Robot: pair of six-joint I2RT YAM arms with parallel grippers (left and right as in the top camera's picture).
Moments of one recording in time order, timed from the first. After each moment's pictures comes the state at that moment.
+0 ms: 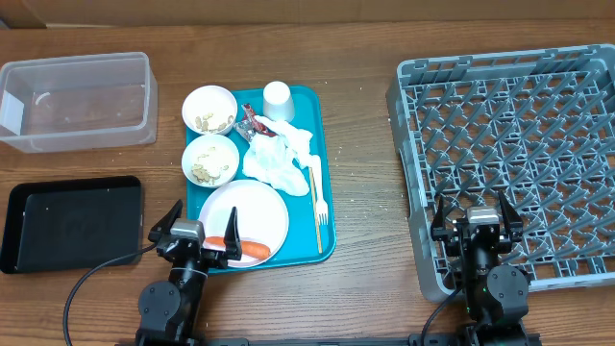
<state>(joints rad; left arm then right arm) -0.15 0.01 0.01 -0.08 0.02 -0.08 0.14 0.12 0.02 -0.01 0.19 -0.30</state>
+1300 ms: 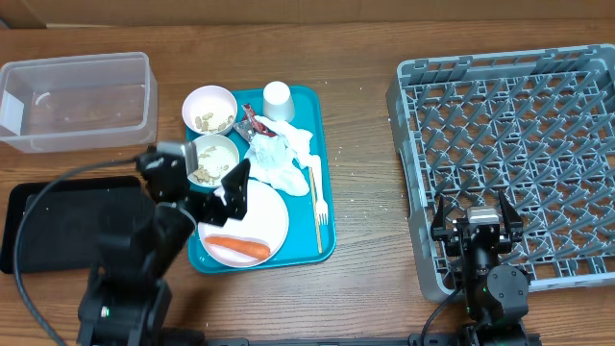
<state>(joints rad) -0.15 0.72 0.80 -0.40 0.23 -0.23 0.14 0.12 0.02 -0.01 0.19 -0.30</state>
